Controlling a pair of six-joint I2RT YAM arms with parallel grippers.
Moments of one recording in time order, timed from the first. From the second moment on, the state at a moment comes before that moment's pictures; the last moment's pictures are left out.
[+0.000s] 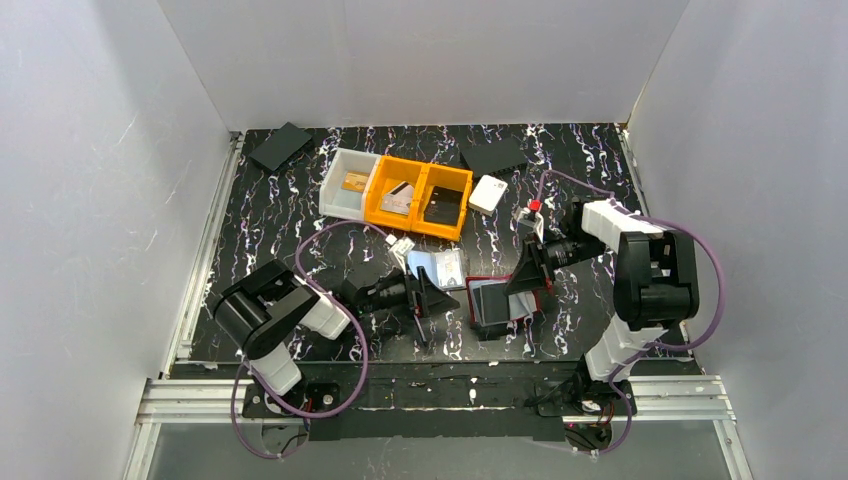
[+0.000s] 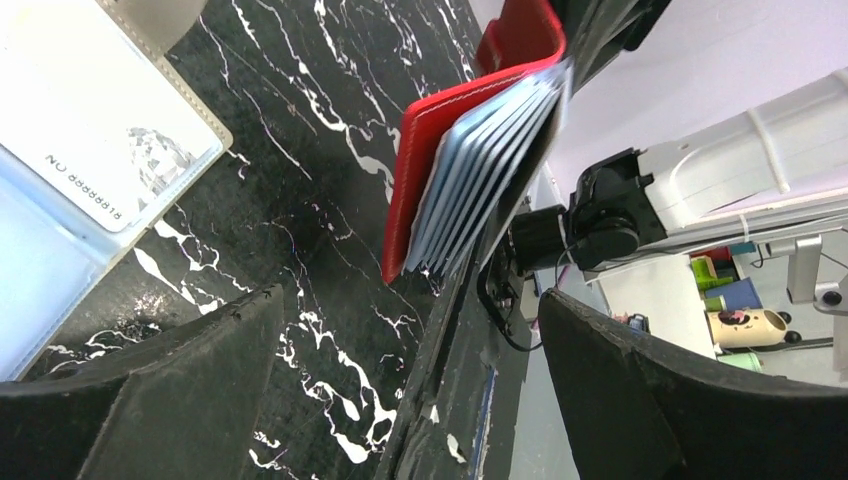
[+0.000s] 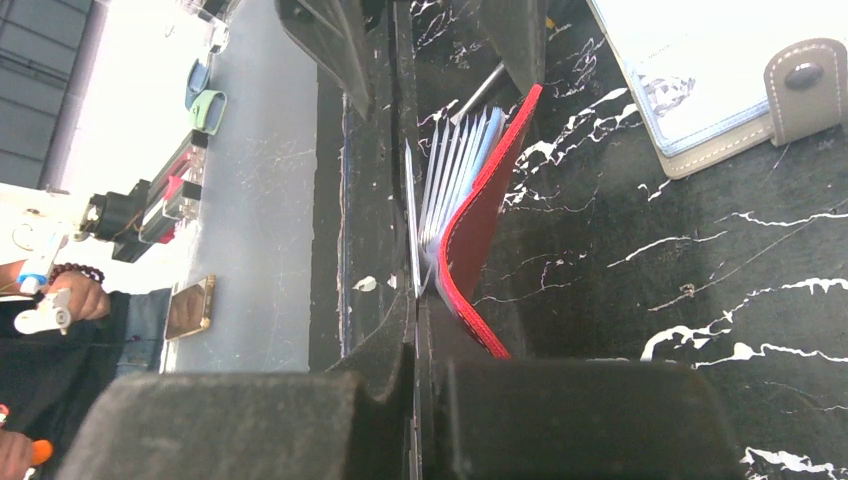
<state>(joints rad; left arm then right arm) -0.76 1.67 0.34 1.15 0.52 -0.89 0.08 1.74 1.06 -1.42 -1.26 -1.31</state>
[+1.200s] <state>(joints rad) -0.84 1.83 0.53 1.23 0.61 -0.88 0.08 1.68 1.06 -1.45 -1.30 -1.32</state>
